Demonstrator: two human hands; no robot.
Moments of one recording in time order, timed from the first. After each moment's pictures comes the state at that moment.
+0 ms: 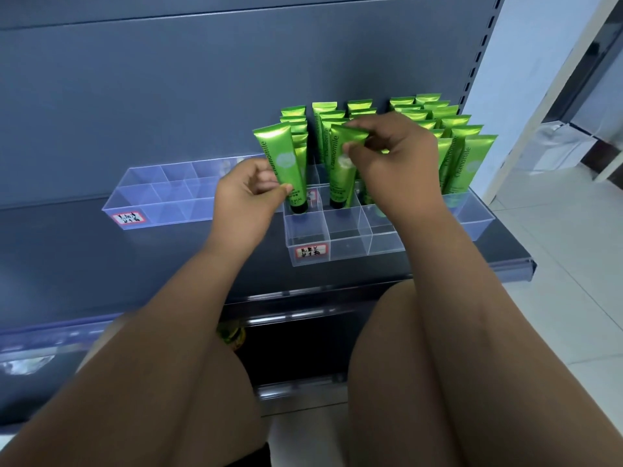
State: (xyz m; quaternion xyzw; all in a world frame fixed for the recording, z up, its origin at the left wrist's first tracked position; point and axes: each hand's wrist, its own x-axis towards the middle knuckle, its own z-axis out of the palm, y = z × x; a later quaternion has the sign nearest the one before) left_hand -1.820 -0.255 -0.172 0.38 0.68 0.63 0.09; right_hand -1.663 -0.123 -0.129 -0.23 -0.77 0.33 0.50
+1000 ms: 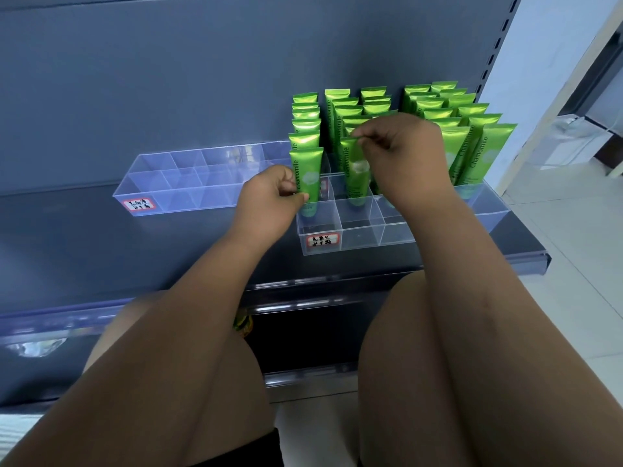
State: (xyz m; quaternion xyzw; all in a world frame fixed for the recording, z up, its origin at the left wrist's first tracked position) left_hand -1.826 -0.248 -0.194 0.40 0.77 0.49 0.08; right_hand -1.670 -0.114 -0.138 -0.23 -0.84 0.19 0.45
